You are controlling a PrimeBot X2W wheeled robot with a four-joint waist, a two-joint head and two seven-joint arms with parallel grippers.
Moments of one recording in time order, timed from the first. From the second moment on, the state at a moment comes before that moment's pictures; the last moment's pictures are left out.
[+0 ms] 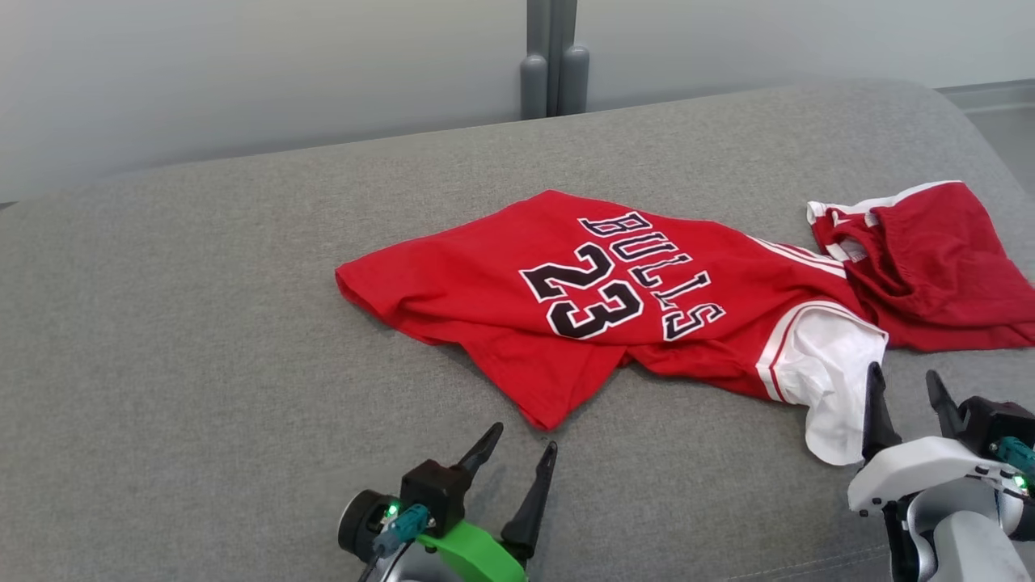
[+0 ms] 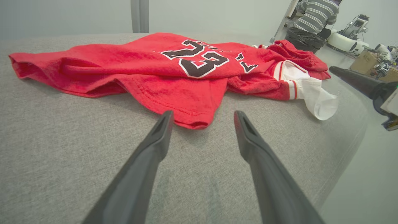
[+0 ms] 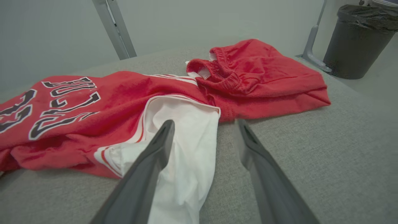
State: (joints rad) left arm -0.18 0.05 -0.63 0.44 -0.42 -0.05 -0.25; right arm -0.22 -0.05 -0.29 0.58 0.08 0.13 -0.26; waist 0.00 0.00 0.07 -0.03
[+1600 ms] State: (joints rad) left arm -0.45 0.16 -0.50 0.55 -0.44 0.00 -0.26; right arm -0.11 -0.05 -0.27 0.28 0.15 0.13 -0.22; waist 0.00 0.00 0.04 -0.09
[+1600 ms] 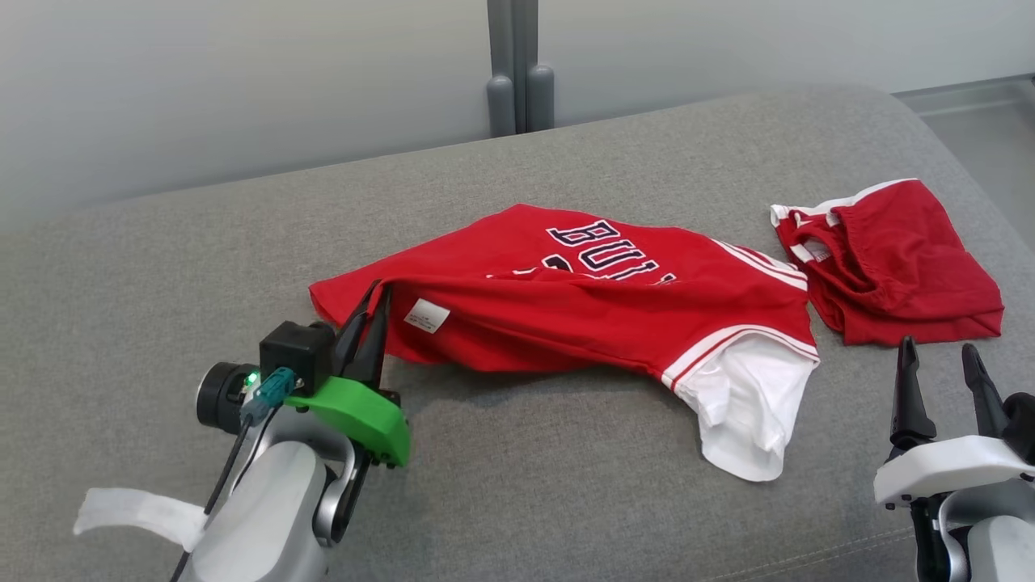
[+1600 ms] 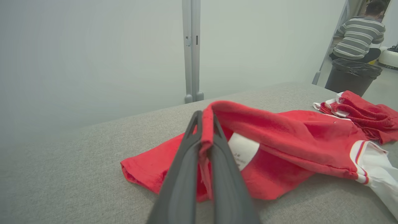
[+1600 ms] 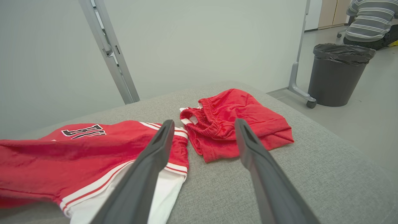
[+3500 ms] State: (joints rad) left arm -0.41 0.19 -0.50 0.73 -0.63 -0.06 -0.10; right arm -0.15 -0.05 -0.25 0.29 0.15 0.13 -0.23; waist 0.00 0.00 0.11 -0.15
